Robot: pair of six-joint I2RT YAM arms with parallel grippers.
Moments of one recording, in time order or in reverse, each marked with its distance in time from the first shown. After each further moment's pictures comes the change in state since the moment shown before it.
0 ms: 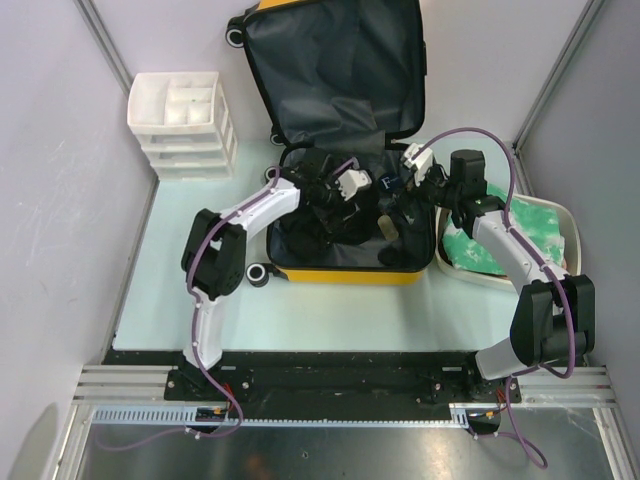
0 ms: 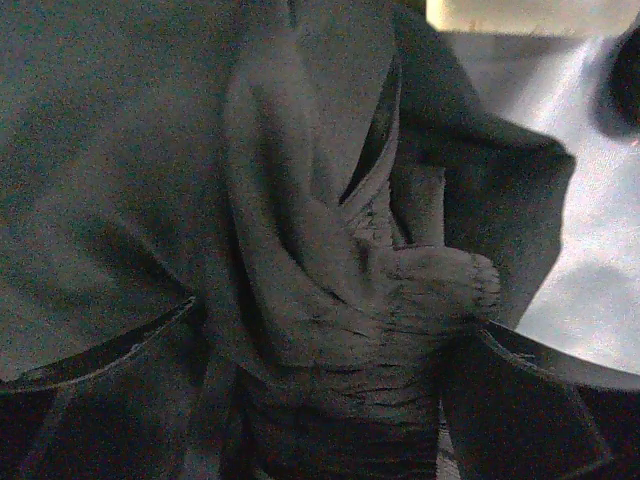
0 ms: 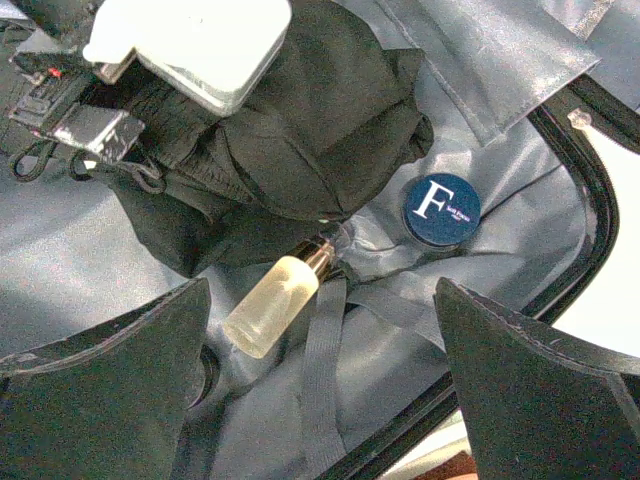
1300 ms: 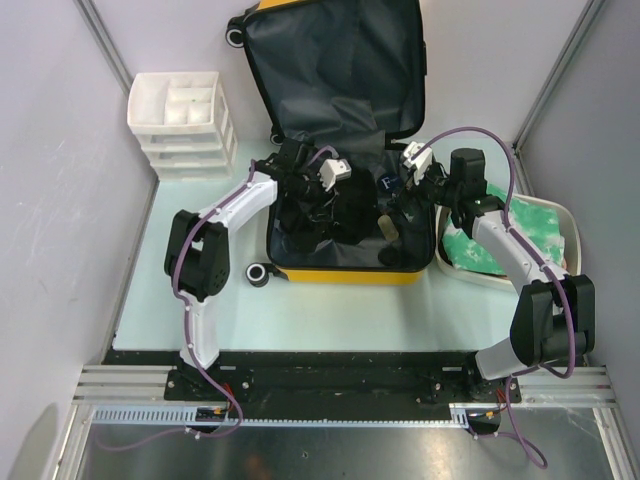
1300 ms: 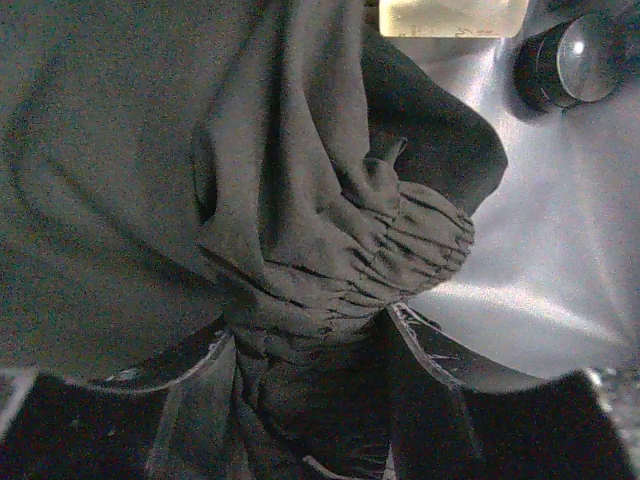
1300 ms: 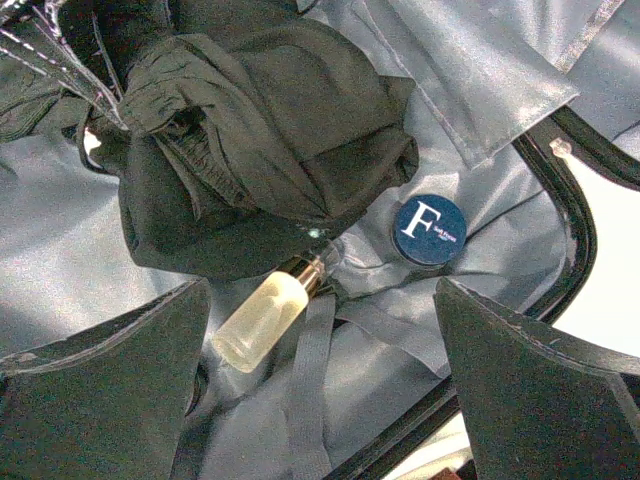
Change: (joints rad) left arm 0.106 -0.077 -0.057 -0.026 0.227 0.026; right arm 0.005 0.000 0.000 0.040 -0.014 -0.016
